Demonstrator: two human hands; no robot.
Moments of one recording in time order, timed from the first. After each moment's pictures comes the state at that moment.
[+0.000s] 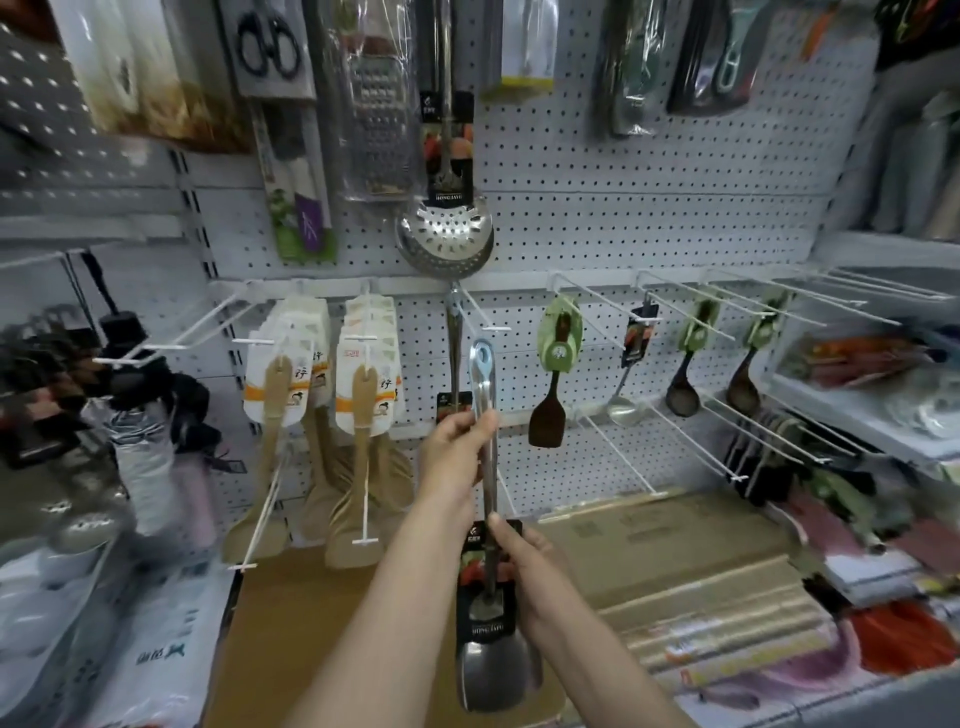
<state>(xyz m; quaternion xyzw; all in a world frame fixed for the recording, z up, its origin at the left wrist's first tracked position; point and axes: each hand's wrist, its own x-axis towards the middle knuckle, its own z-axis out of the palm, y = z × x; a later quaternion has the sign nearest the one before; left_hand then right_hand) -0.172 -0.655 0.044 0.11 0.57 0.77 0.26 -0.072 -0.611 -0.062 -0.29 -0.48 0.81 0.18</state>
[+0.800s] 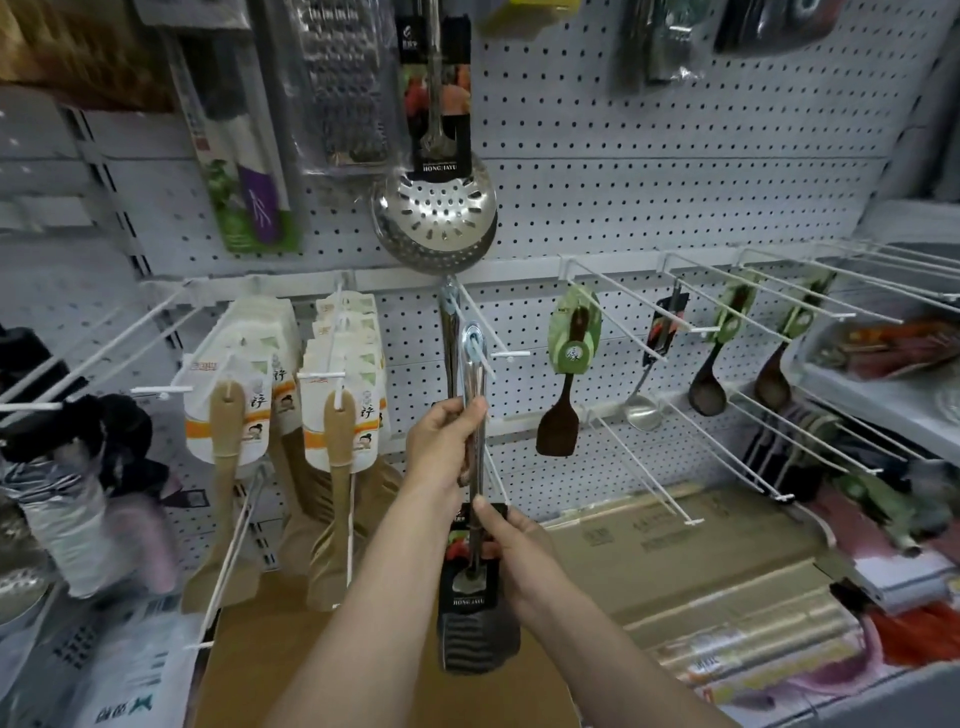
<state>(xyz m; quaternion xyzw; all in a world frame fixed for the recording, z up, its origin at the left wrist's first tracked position) -0.270 -0.598 0.024 0.10 0.58 0.77 0.26 -0.162 -0.563 -0.057 -0.31 -0.46 0.82 0.15</state>
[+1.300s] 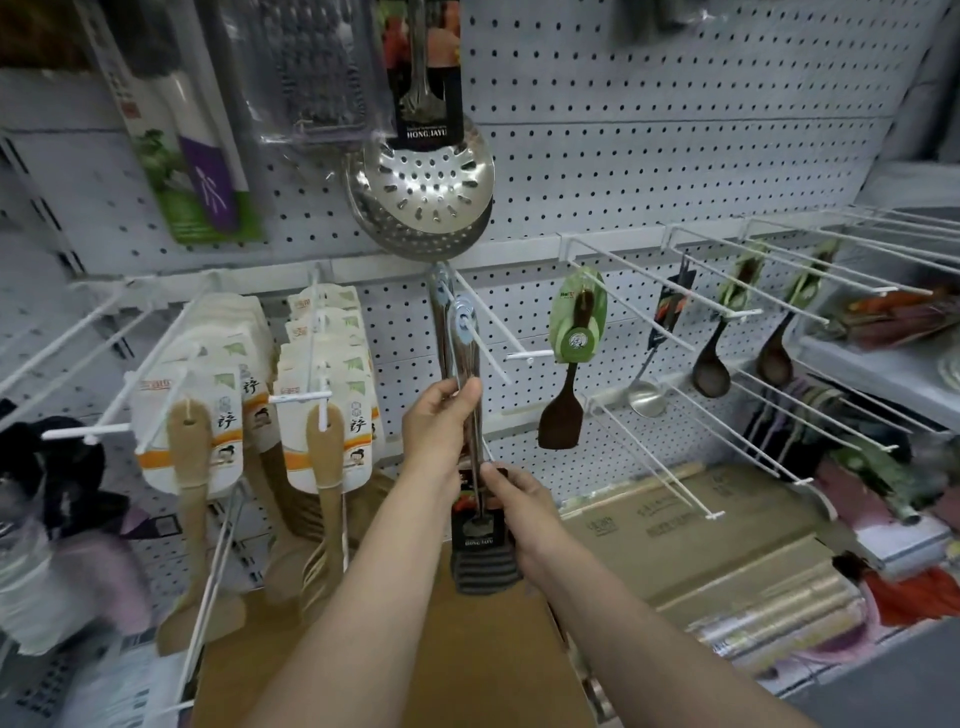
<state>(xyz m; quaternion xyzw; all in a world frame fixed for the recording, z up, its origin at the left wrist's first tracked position) -0.317 -0.570 0.009 0.11 0.58 0.77 0.25 -0.221 -0.522 -0.068 -0.35 -0.46 0.79 0.21</state>
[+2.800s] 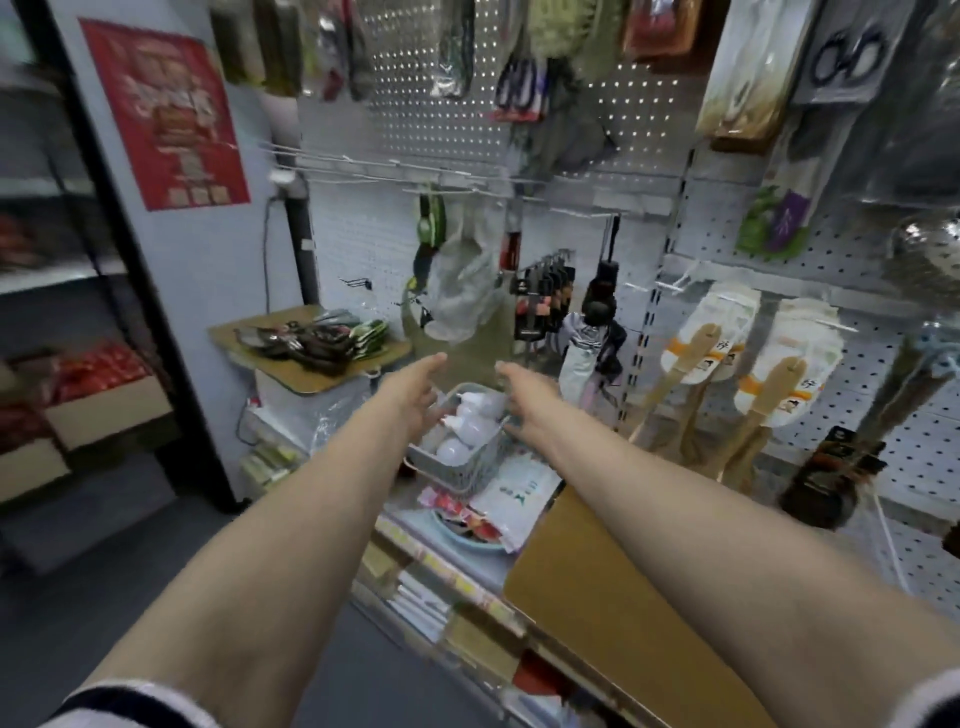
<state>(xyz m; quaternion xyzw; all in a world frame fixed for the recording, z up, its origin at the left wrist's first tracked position) -0.194 -1.099 0.078 -0.24 0.53 0.81 -0.01 -0.224 -0.961 0.064 -0.14 -0.67 0.73 -0.10</state>
